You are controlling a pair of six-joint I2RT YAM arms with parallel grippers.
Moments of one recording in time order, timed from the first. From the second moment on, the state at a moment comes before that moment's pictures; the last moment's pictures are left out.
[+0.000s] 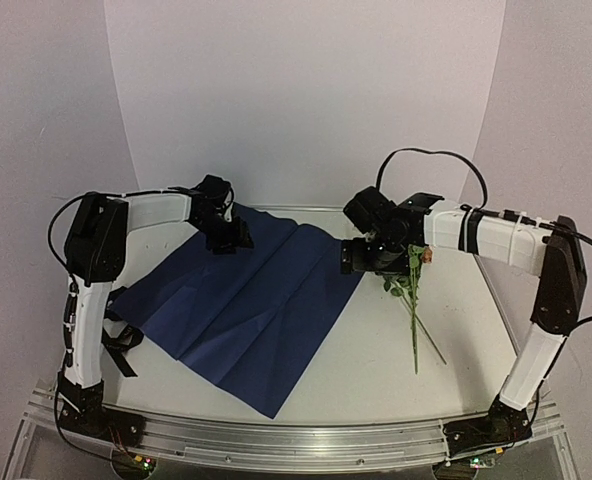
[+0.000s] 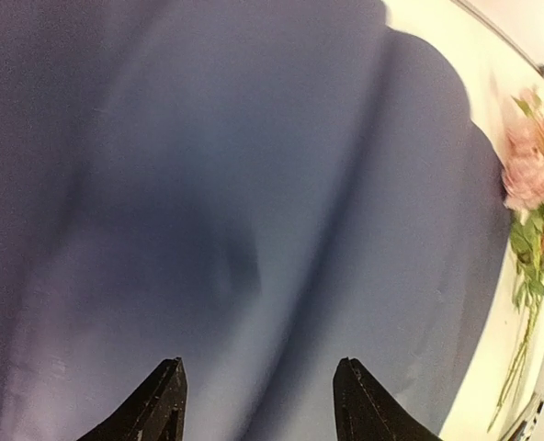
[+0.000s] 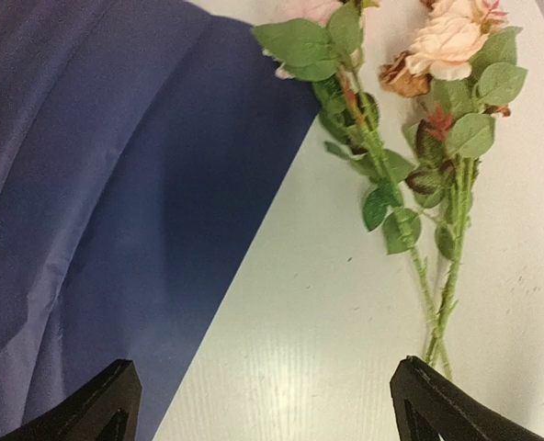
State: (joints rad) left arm -0.45 2.24 1.80 -0.55 0.27 -0.50; right arm 0.75 1.78 1.49 -0.84 0.35 0.70
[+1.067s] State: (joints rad) left arm -0.86 2.40 1.93 -0.54 0.27 -0.60; right arm 0.39 1.72 1.26 -0.69 0.22 0.53
